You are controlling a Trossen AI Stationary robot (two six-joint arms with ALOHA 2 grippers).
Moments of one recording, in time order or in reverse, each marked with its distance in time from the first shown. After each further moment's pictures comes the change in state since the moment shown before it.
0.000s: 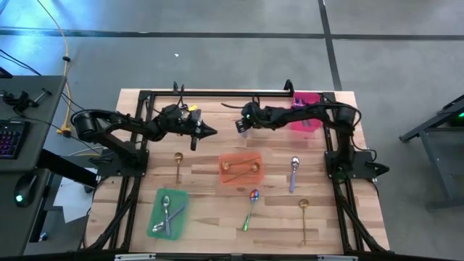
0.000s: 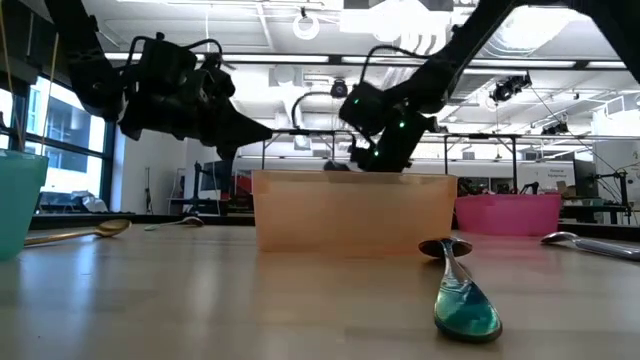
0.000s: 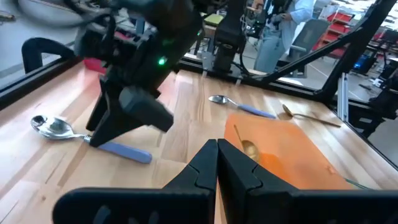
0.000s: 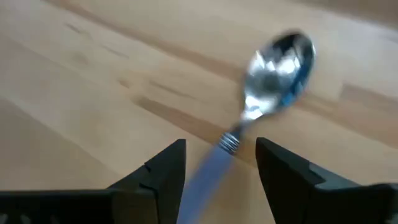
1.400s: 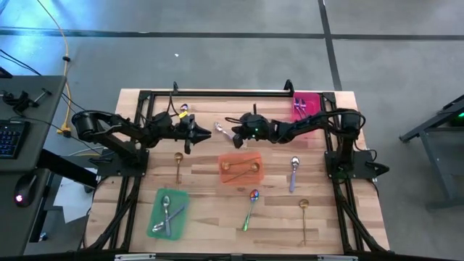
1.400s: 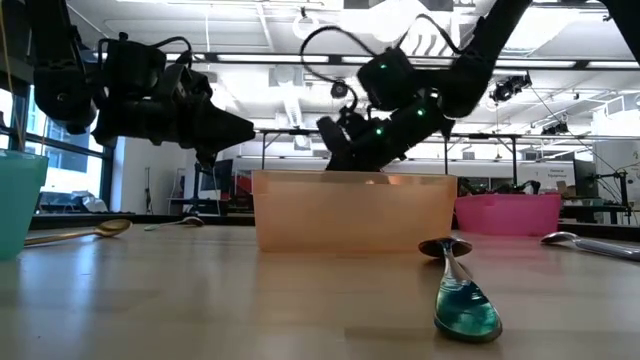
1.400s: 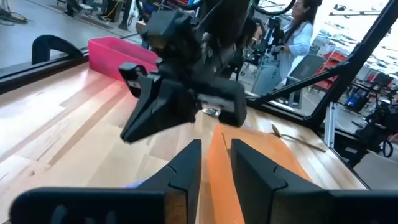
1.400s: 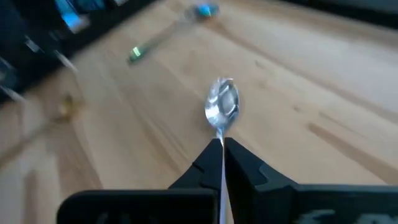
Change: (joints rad) left arm -0.024 0.003 -0.163 0.278 -0.069 -0.171; right arm 0.147 -0.073 -0.216 0.585 -0.126 -0.203
